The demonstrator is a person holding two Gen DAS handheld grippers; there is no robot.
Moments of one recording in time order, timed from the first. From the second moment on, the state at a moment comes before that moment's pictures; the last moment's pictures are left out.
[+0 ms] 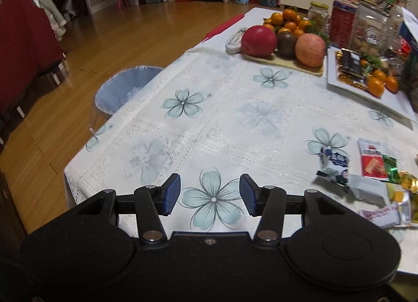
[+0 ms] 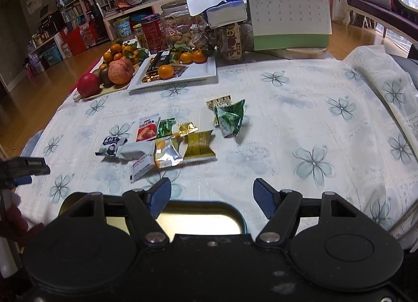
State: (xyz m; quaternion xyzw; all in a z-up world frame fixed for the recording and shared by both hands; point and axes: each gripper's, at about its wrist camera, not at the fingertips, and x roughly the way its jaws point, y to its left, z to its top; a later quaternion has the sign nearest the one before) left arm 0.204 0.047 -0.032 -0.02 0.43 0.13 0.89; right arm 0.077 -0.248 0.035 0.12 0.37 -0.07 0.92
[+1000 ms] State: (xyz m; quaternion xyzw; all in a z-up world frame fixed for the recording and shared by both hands) left arm 0.219 0.046 -0.065 0.00 0.43 0.13 0.89; right arm 0.146 -0.292 -0.050 0.16 0.40 -0.15 0.89
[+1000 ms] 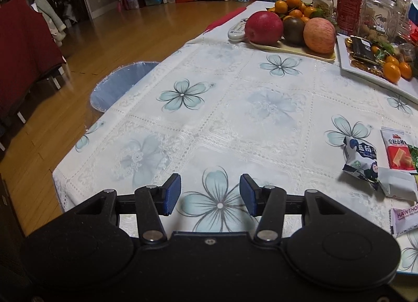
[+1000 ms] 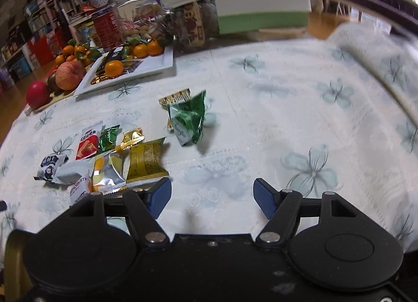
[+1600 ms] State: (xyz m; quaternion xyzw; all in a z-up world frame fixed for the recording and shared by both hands) left arm 0.199 0.030 -0.069 0.02 0.45 0.10 0.89; right arm 0.135 -0.287 -0.058 0.12 0.41 -0.14 0.89
